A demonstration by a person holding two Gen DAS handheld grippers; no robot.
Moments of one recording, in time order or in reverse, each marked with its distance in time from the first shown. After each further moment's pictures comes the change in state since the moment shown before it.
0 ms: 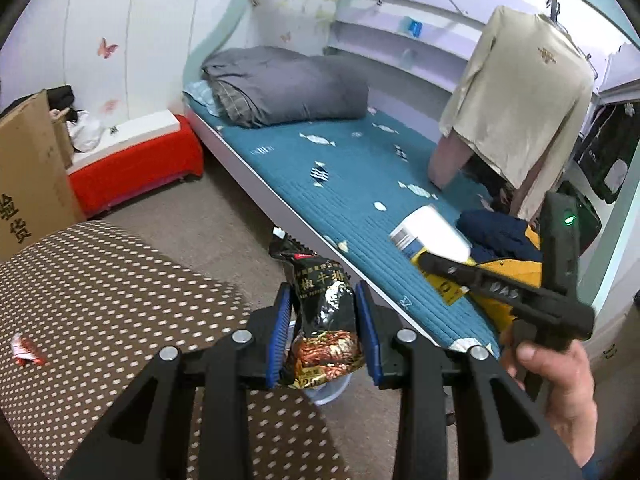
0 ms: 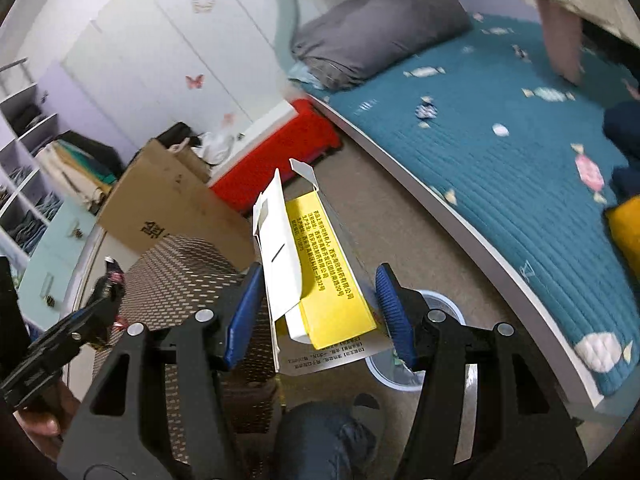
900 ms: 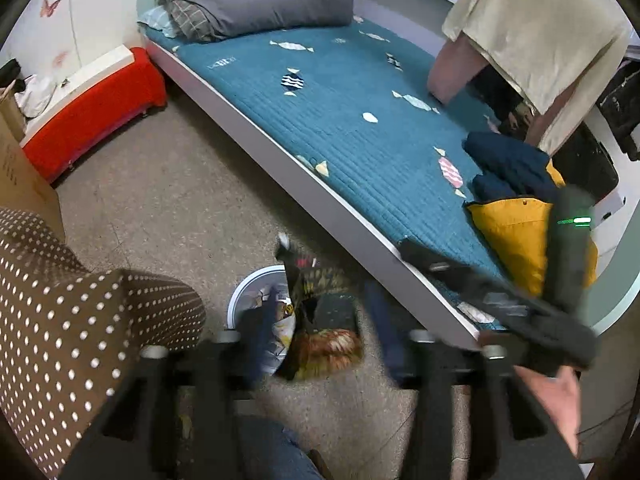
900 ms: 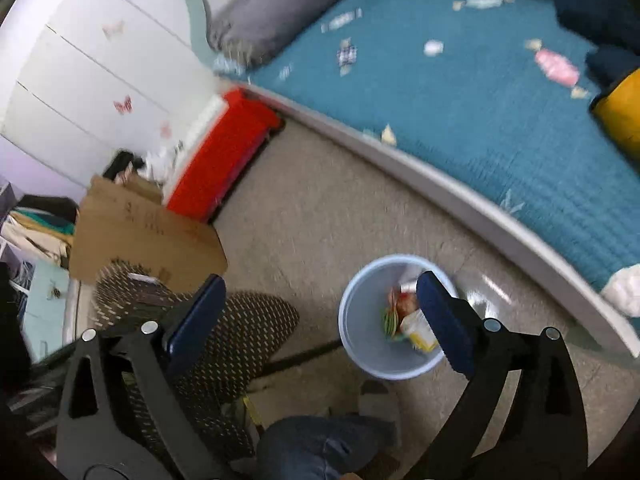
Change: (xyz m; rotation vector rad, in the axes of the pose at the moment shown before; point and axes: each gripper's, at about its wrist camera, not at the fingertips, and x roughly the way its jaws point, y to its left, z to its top) left arm 0.160 -0.030 0.003 0.044 0.318 -0.039; right arm 0.037 -0.076 -0.021 0.236 -0.005 -0.077
